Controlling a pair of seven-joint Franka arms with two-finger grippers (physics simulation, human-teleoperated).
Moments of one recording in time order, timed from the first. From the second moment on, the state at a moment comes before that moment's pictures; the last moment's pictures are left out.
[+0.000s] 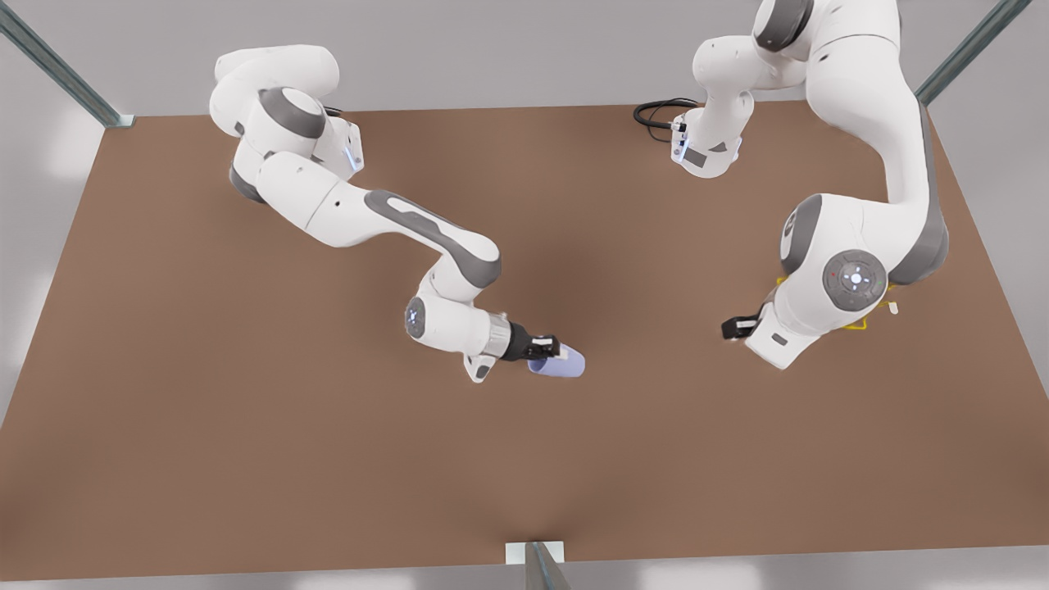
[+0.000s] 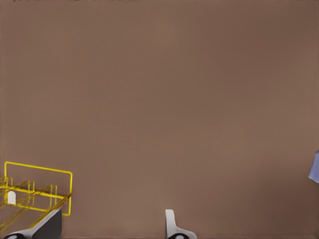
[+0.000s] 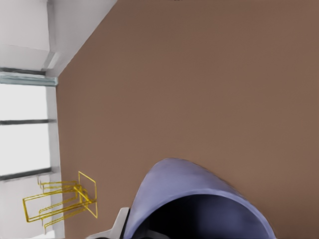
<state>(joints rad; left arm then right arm) -0.03 0.40 -0.23 -1.35 0.15 1.59 -0.33 0.13 1.06 0.83 -1.37 0.21 2.79 0.37</state>
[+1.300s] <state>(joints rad) -0.39 0.73 -0.25 -1.08 0.17 1.78 -1.79 0.07 1.33 0.87 -1.36 -0.34 3.19 0.74</state>
